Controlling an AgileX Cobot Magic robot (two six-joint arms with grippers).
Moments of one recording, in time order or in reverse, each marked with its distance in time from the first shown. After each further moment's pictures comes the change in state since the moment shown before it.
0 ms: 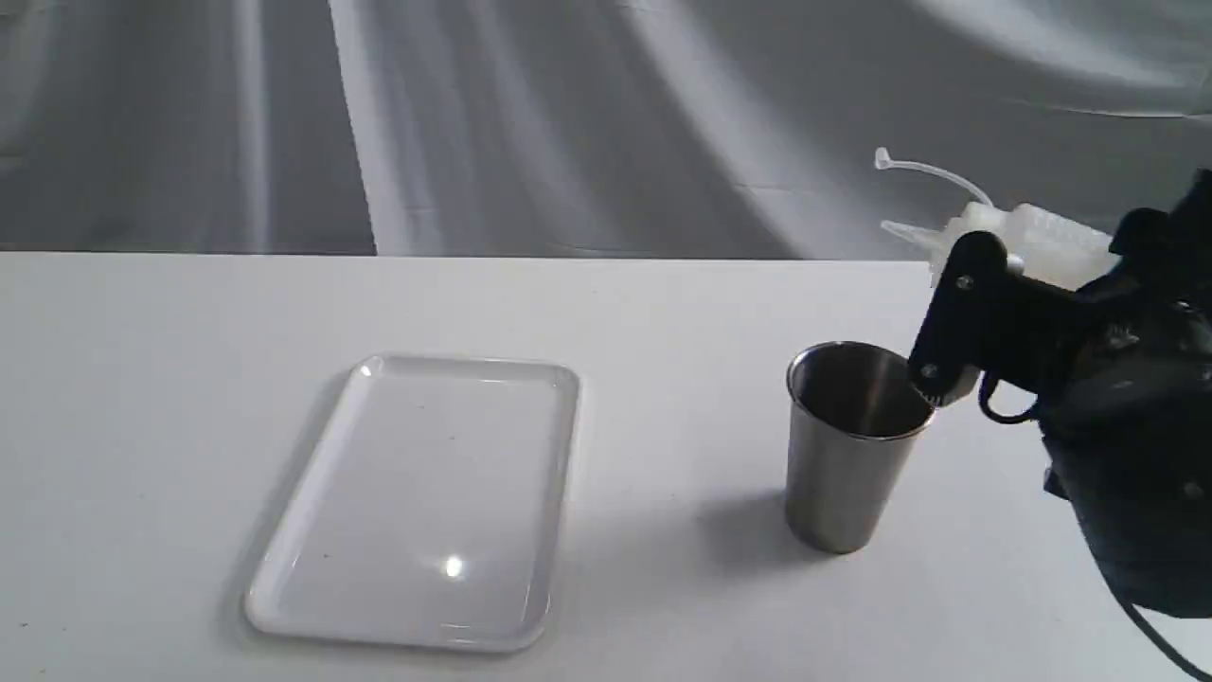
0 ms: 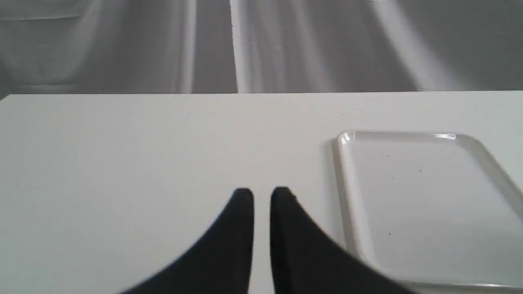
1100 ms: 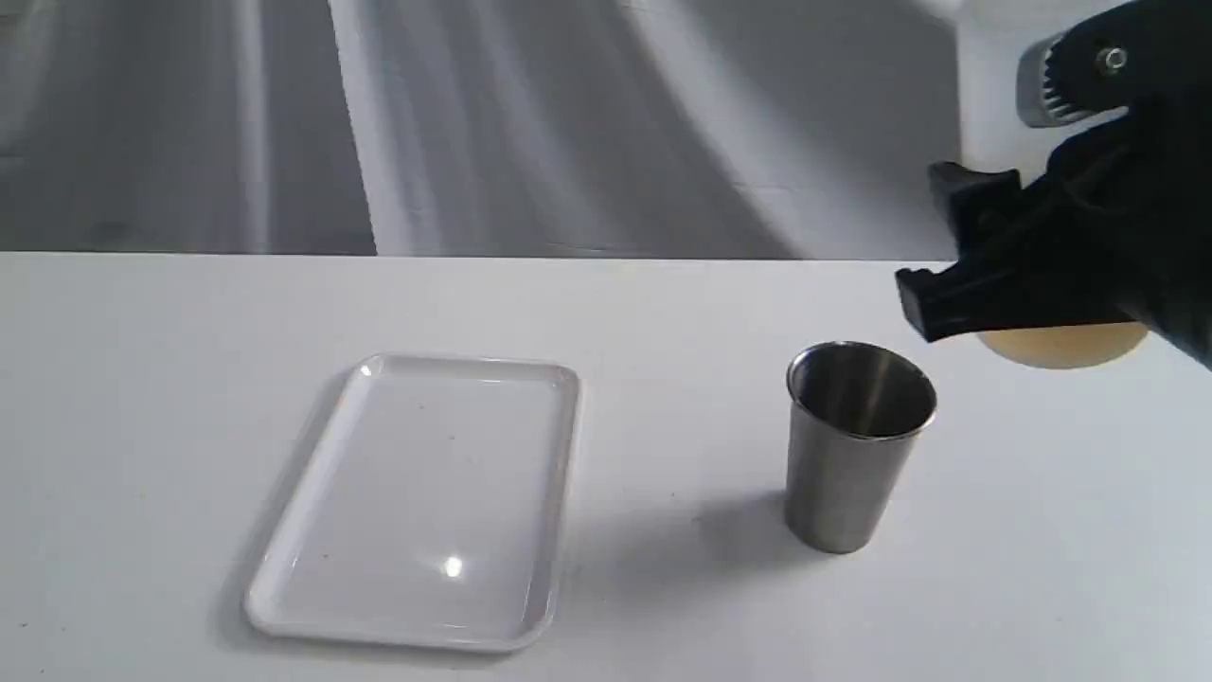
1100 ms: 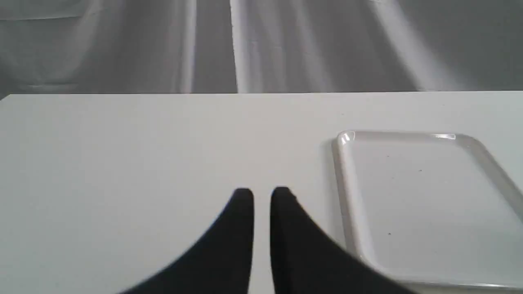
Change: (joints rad) left arm 0.000 0.000 0.000 0.000 0.000 0.000; right arm 0.165 -0.447 0.017 -0.025 -0.389 0.731
